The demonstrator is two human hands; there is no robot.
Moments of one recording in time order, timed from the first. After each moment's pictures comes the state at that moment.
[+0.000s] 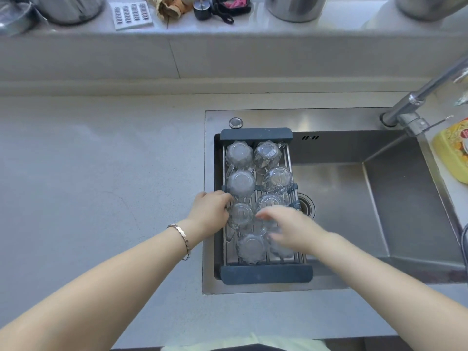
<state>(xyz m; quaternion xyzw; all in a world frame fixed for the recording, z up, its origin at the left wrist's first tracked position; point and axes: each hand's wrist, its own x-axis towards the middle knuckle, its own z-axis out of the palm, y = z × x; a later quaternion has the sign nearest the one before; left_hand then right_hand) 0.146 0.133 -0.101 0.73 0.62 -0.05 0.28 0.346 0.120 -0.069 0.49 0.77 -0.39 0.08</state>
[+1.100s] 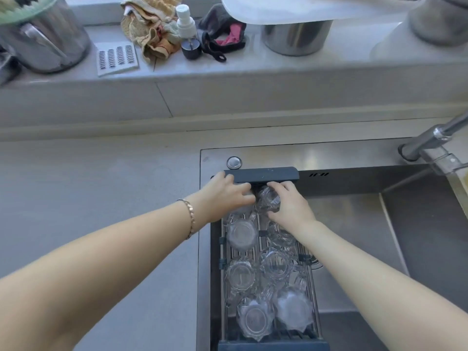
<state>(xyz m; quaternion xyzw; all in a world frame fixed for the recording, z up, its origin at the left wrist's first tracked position) 0.155 0.275 -0.075 0.92 0.32 -0.21 -0.02 0.339 0.260 -0.123 0.65 0.68 -0.33 -0.05</state>
